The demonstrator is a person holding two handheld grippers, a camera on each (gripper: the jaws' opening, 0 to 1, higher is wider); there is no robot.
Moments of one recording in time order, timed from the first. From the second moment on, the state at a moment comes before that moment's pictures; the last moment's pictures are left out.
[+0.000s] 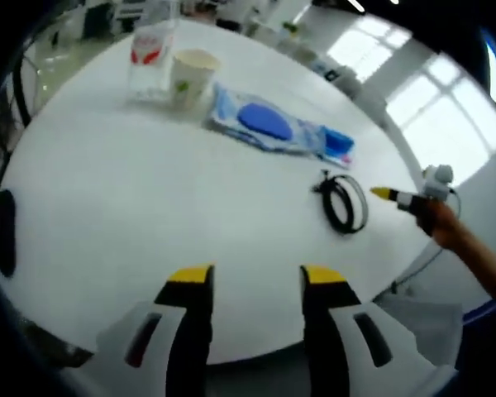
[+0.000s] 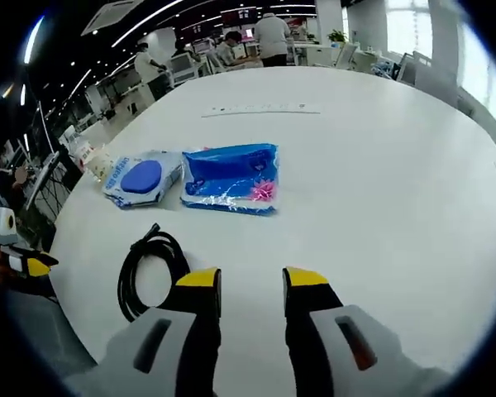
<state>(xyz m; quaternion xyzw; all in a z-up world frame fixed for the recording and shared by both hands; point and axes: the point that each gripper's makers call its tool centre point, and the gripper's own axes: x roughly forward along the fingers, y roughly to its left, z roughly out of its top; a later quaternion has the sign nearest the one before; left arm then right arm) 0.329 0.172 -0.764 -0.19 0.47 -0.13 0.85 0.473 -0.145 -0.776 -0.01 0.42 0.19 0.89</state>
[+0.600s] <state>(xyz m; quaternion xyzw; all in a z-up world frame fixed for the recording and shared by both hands) 0.307 0.185 -0.732 -0.12 0.45 -0.16 0.87 0.538 -0.152 -0.768 0.03 0.40 0.16 0.90</state>
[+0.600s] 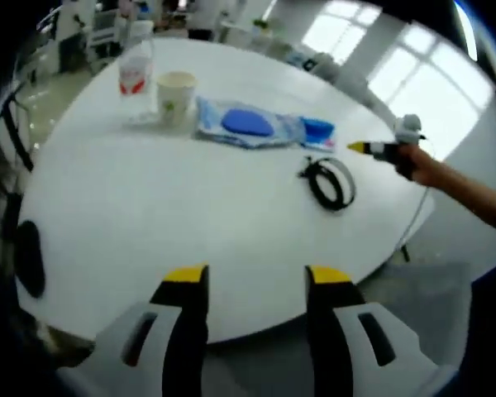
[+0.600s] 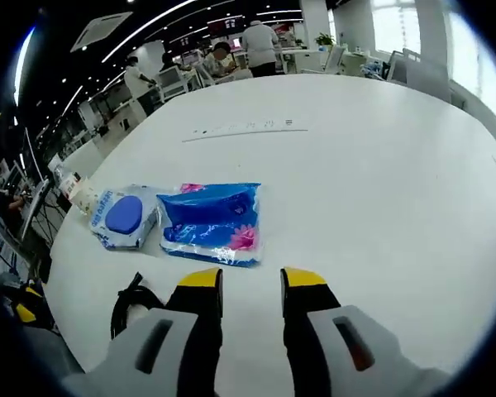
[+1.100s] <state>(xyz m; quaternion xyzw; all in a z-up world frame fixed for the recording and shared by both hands) 0.309 0.226 -0.720 -0.08 0.42 -0.08 0.90 0.579 -0.145 -0.782 0.05 0.41 0.15 0.90</state>
